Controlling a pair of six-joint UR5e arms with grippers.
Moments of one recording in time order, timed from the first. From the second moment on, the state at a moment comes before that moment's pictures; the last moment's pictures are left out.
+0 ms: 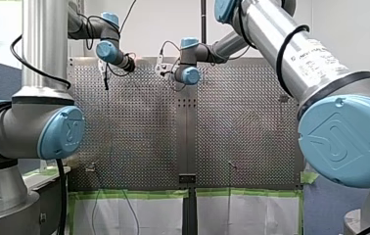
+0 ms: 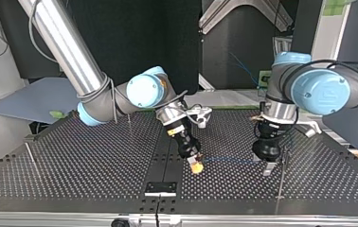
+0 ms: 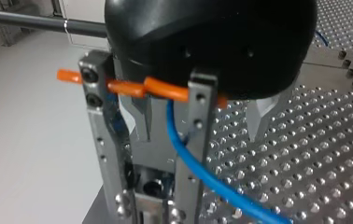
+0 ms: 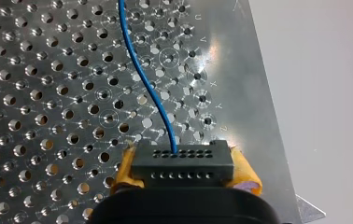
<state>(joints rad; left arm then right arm) -0.03 -1.61 -1.60 -3.04 -1.48 -1.79 2.34 -0.87 0.92 -0.30 1.44 1.74</state>
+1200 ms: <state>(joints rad) -0.04 -1.60 -1.60 -3.04 -1.52 -1.77 2.34 -0.87 0.92 -0.28 1.44 1.74</state>
